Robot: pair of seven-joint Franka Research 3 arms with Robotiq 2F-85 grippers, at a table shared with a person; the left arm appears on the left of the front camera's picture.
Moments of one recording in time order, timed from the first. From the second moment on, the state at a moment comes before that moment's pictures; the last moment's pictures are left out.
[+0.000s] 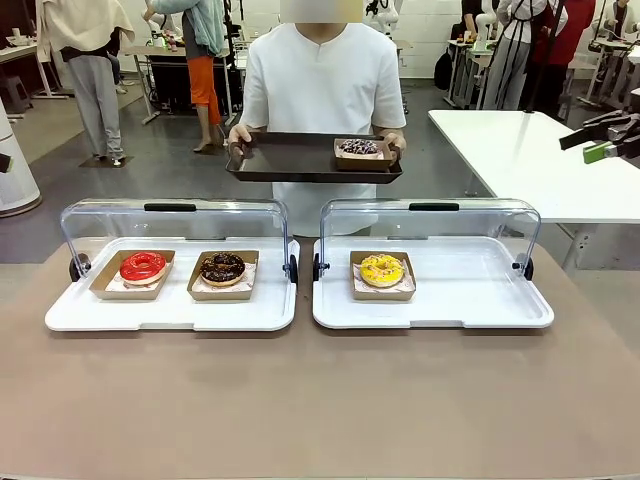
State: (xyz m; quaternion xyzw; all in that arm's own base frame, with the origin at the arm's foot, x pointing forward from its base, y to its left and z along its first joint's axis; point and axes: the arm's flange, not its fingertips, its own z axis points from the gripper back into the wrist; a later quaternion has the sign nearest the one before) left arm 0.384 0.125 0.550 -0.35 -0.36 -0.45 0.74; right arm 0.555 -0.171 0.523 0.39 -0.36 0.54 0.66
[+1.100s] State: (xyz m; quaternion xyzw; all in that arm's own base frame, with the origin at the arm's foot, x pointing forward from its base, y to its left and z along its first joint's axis) left arm 0.384 0.125 0.550 -0.35 -0.36 -0.45 0.74; right arm 0.552 -0.172 0.524 0.39 -0.35 0.54 0.66
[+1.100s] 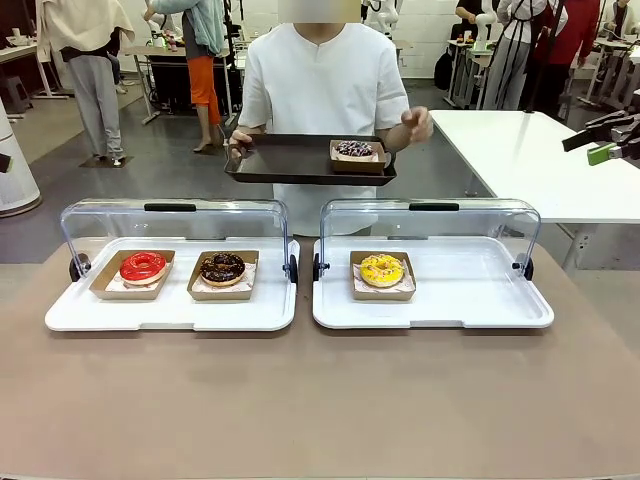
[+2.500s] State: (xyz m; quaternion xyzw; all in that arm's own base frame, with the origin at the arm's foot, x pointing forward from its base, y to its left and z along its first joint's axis) left arm 0.384 0.125 0.550 -0.35 -0.36 -0.45 0.74; right arm 0.552 -0.172 0.524 0.39 -0.35 0.54 0.66
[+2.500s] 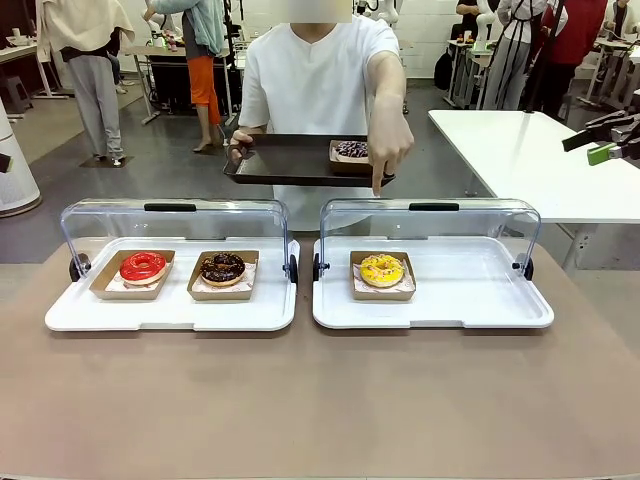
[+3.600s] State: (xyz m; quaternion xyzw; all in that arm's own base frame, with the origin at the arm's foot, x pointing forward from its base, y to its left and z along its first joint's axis) left arm 0.384 0.124 0.550 -0.35 -0.36 -0.45 0.74; right arm 0.457 0.024 0.627 0.28 -0.20 0.78 0.53
